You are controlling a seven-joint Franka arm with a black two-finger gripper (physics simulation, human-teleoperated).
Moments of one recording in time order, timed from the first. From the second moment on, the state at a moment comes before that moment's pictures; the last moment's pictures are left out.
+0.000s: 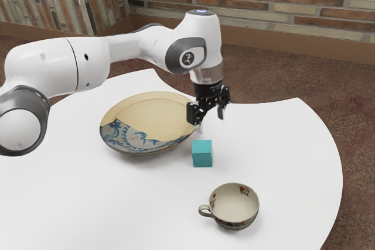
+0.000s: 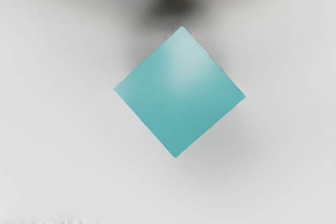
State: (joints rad) arm 0.03 0.67 -0.46 -1.23 0.23 1.79 -1.70
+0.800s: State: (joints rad) arm 0.07 0.66 -0.46 -1.39 0.26 1.90 -2.41
